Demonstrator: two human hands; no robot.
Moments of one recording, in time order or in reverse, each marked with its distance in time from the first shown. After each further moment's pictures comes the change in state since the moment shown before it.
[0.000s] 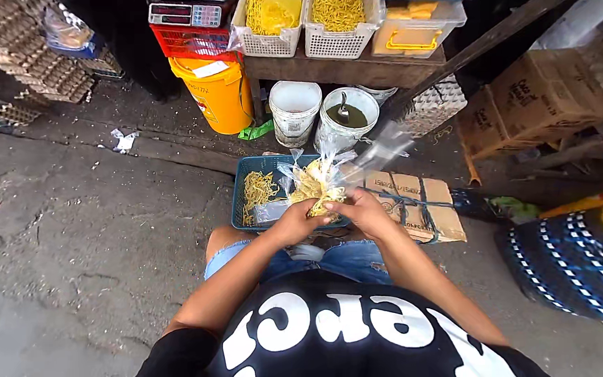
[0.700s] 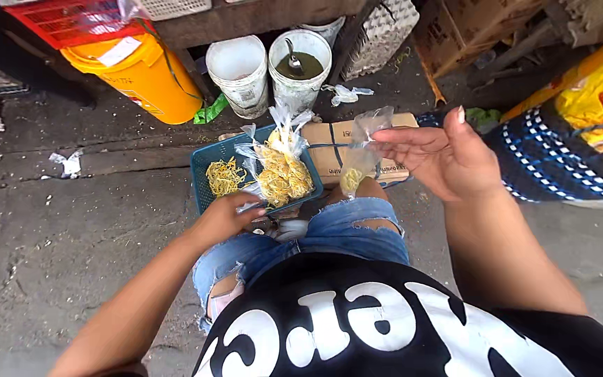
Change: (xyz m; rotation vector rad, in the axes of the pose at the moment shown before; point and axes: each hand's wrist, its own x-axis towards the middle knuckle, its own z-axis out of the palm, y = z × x) left_hand -0.015 0.008 -0.074 0.557 -0.201 -0.022; right_hand -0.062 -0.029 -0.120 0.181 0.031 -0.325
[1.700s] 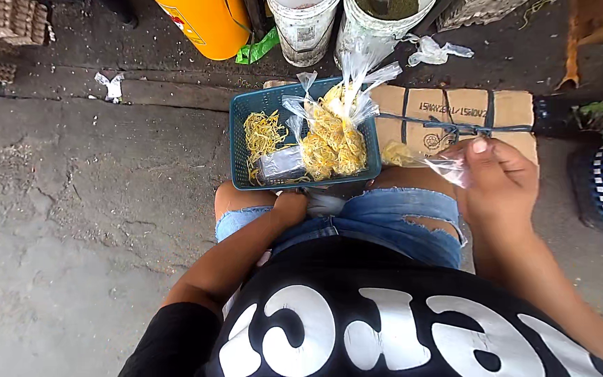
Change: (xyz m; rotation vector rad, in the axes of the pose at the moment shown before) left_hand 0.041 -0.059 0.140 0.316 -0.516 -0.466; right_hand -0.007 0.096 0.033 -0.196 0.341 0.028
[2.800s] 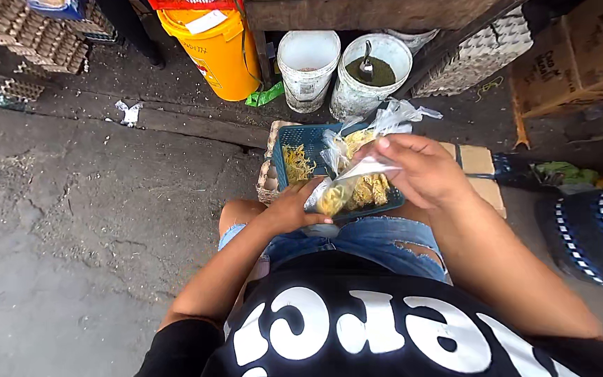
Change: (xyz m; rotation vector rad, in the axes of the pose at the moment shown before) left_hand -0.070 -0.006 -0.054 -0.297 0.554 0.399; right_hand 0.048 -0.088 0.077 0.231 -0.455 0.188
